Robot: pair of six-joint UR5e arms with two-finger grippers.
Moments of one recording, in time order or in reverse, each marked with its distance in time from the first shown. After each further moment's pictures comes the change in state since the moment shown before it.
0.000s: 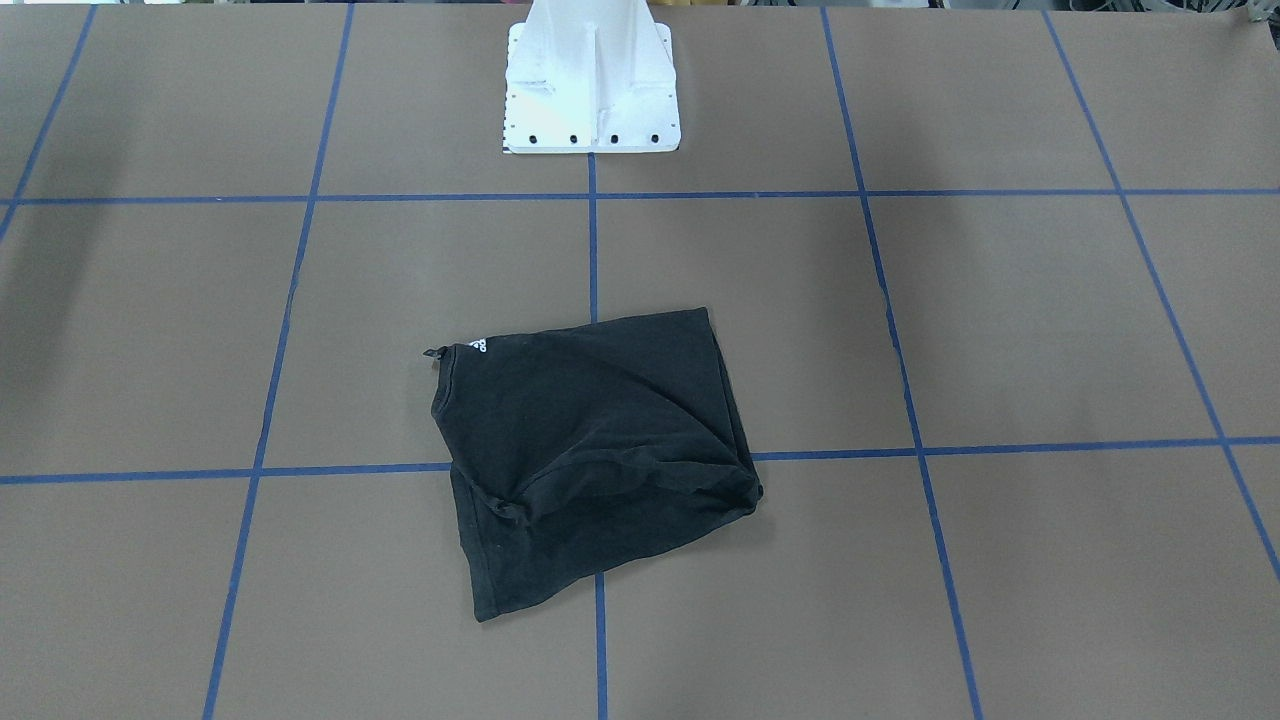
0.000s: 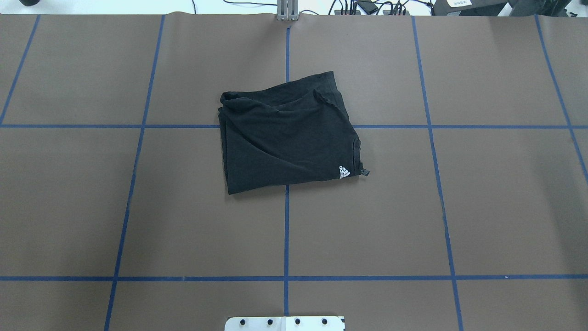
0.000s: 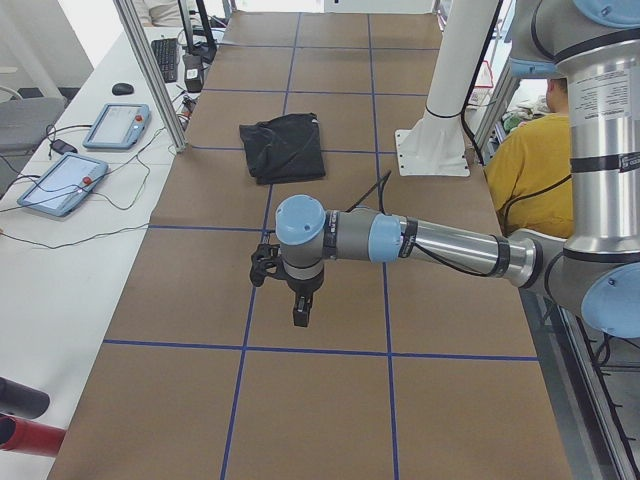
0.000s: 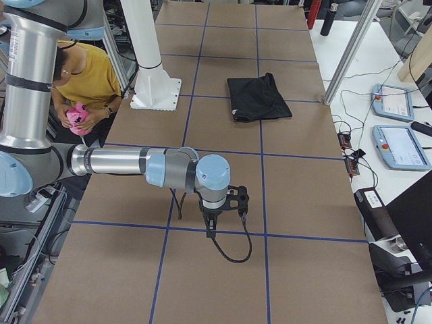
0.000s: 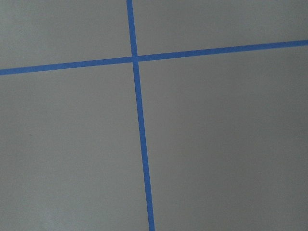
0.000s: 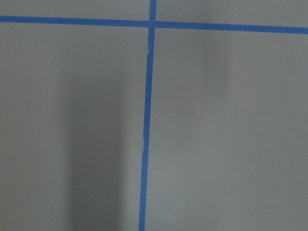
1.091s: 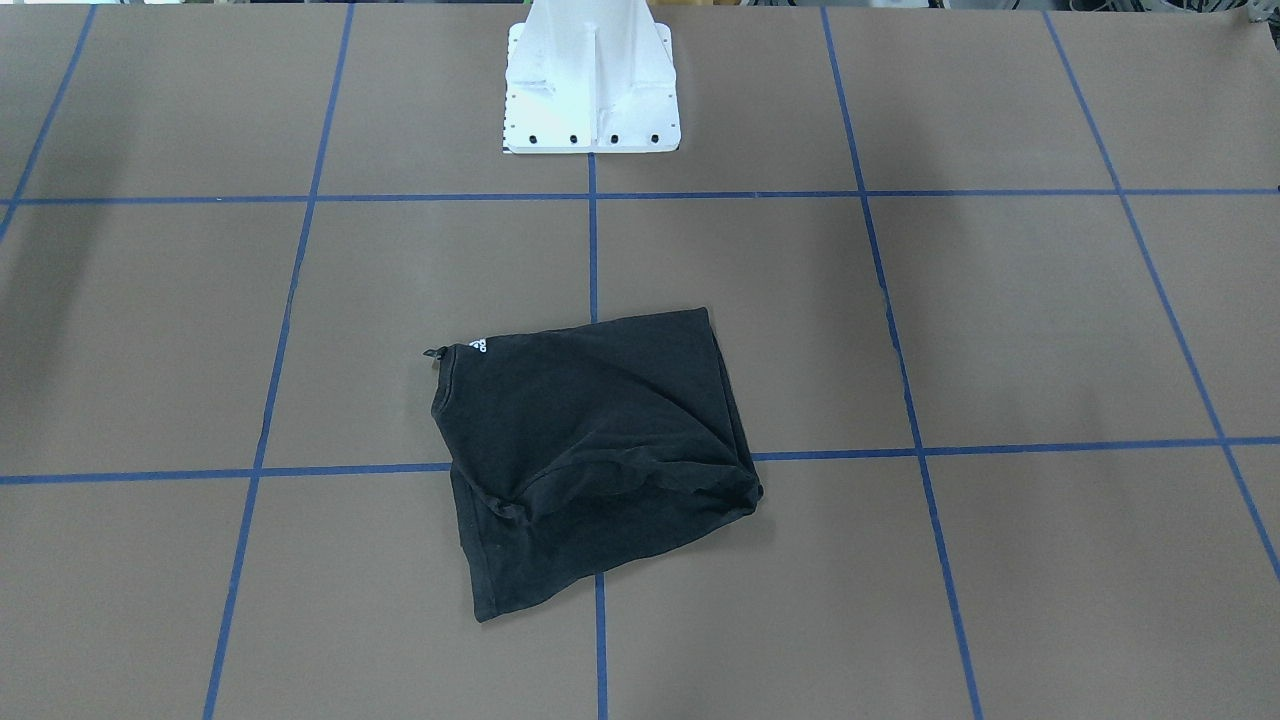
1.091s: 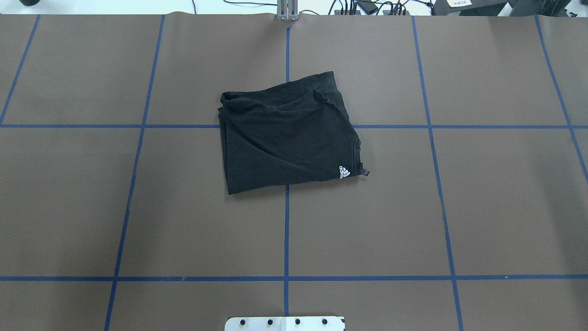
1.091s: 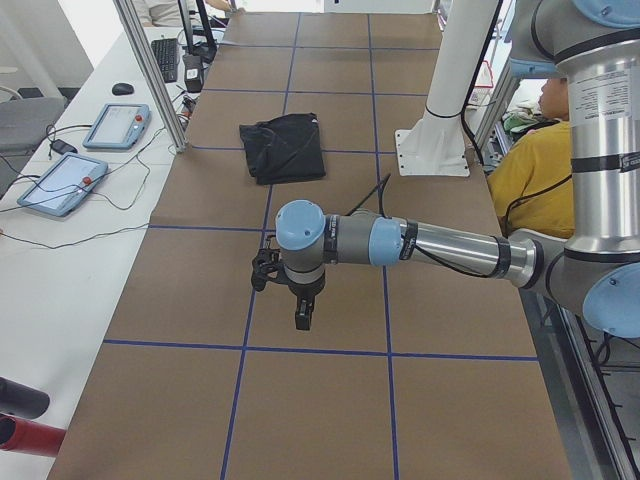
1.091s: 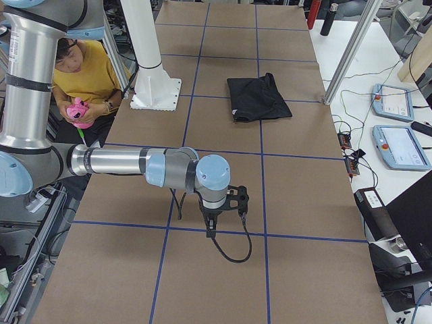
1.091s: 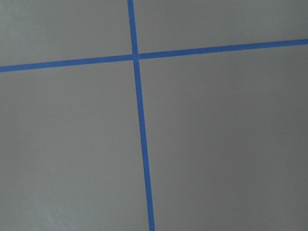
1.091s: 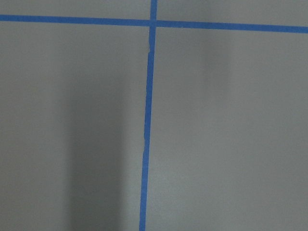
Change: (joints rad) left arm 0.000 0.011 0.013 0.002 -0.001 -0.001; right arm -0.001 -0.001 0.001 0.001 0.002 -0.005
